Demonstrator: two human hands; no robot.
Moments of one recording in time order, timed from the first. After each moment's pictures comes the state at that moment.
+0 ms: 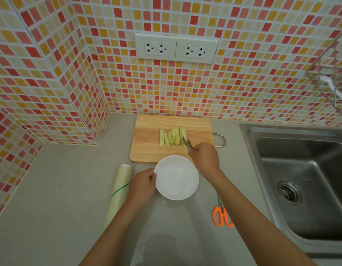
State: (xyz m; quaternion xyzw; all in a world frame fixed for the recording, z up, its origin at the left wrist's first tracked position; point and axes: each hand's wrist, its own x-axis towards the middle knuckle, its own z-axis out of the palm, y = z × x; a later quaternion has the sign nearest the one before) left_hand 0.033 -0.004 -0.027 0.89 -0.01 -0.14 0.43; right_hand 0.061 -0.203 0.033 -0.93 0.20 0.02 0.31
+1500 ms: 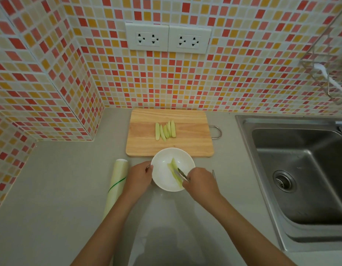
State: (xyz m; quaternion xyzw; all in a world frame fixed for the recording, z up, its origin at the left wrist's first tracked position) left_hand 0.038 -0.006 -0.029 0.89 -0.01 -0.15 0.44; right_hand -0.021 -0.181 0.030 -0.96 0.13 0.17 0.19
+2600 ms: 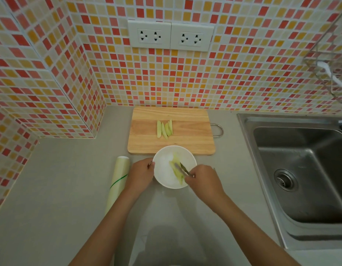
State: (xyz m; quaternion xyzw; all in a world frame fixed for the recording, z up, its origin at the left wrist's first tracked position) left_hand 0.041 -0.006 -0.030 0.89 -0.01 -0.15 0.43; right_hand -0.025 -0.187 0.027 -0.95 0.13 0.13 0.25
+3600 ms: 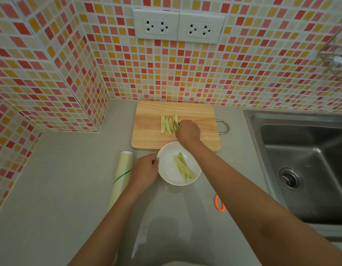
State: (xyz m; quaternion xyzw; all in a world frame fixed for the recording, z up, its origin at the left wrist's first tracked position) left_hand 0.041 -0.006 -0.026 0.89 -0.02 -0.16 0.43; right_hand 0.123 -0.163 0.010 -0.97 0.15 0.09 0.17
